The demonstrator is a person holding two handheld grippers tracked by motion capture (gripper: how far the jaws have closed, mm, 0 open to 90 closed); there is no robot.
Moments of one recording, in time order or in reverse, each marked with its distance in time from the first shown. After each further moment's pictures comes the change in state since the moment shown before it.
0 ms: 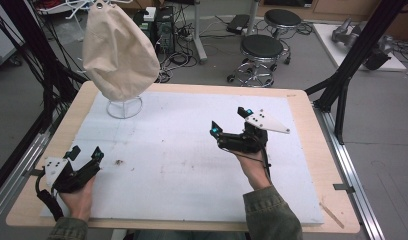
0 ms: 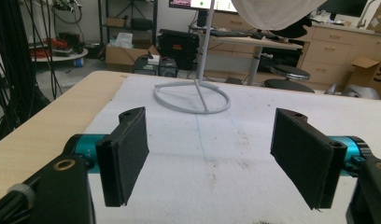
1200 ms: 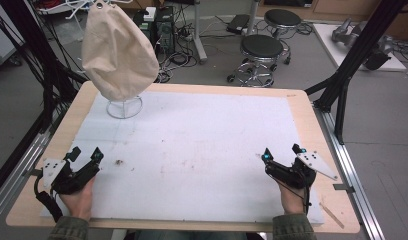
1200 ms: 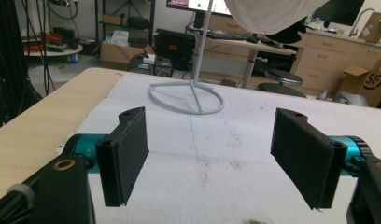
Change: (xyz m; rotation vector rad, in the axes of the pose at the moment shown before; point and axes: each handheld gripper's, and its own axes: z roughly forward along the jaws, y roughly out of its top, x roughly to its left) left arm -0.001 0.000 -0.004 -0.004 -0.017 -0.041; right arm -0.061 -0.078 -0.108 0.045 -0.412 0.097
